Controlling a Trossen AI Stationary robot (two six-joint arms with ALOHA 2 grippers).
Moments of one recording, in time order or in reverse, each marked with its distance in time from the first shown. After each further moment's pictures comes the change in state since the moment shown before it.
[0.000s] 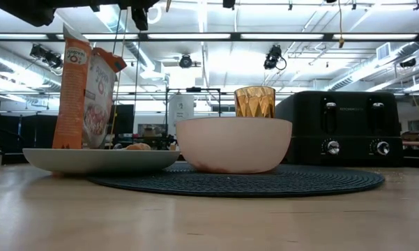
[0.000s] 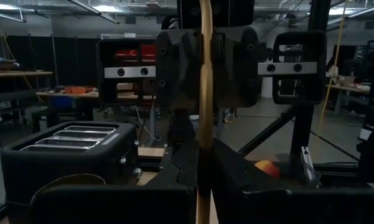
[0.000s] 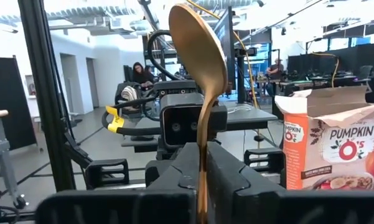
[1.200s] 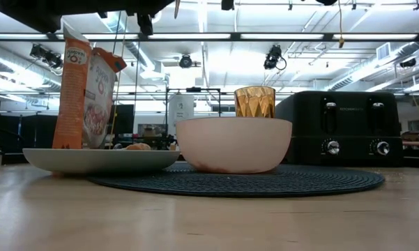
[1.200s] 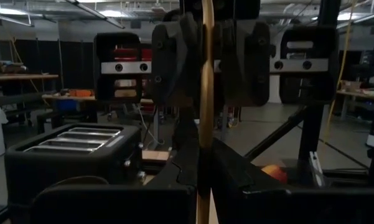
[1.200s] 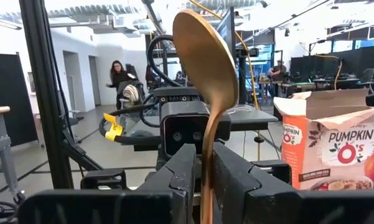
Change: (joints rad) left arm 0.031 0.065 0.001 0.085 0.004 -0.005; right arm -0.021 0.000 0.000 0.000 -0.047 -0.004
